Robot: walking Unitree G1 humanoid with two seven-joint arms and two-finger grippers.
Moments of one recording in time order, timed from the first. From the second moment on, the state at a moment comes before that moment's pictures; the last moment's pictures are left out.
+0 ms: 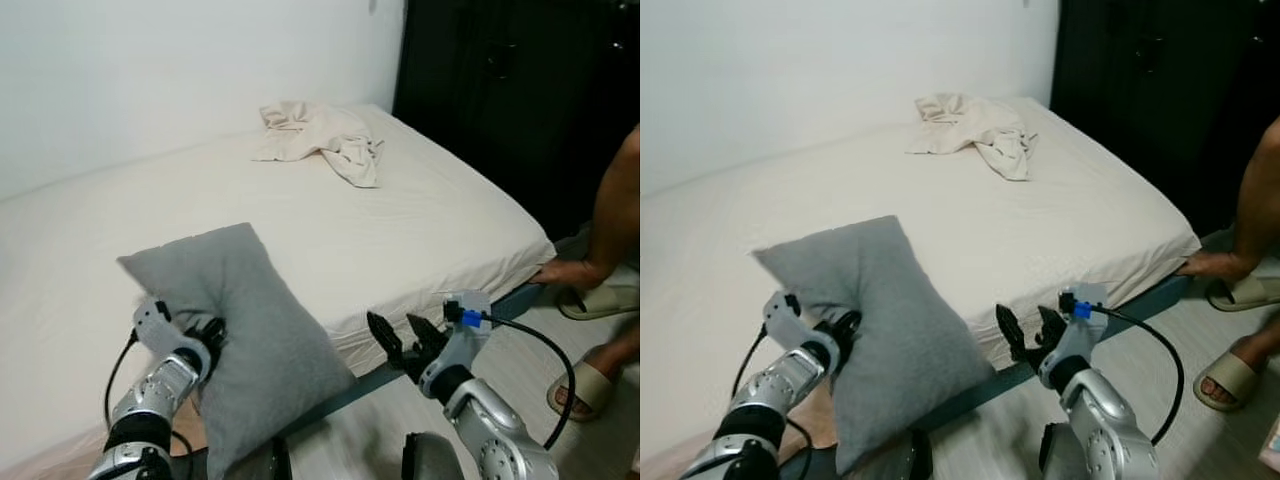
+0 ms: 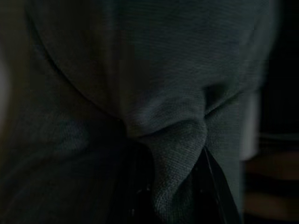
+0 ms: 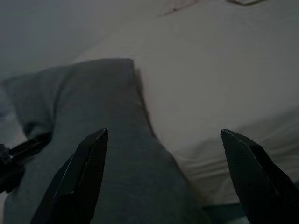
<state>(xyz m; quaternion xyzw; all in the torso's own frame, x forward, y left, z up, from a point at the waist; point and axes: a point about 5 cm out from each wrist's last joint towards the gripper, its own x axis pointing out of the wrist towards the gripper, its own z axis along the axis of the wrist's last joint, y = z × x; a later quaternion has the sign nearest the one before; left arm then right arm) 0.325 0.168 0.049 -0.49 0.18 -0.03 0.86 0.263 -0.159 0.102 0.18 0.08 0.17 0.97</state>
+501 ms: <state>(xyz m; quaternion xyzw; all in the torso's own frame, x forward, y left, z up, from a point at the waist) 0.324 0.146 0.091 -0.55 0.11 -0.16 0.81 0.266 -0.157 0.109 0.18 0.05 0.17 0.97</state>
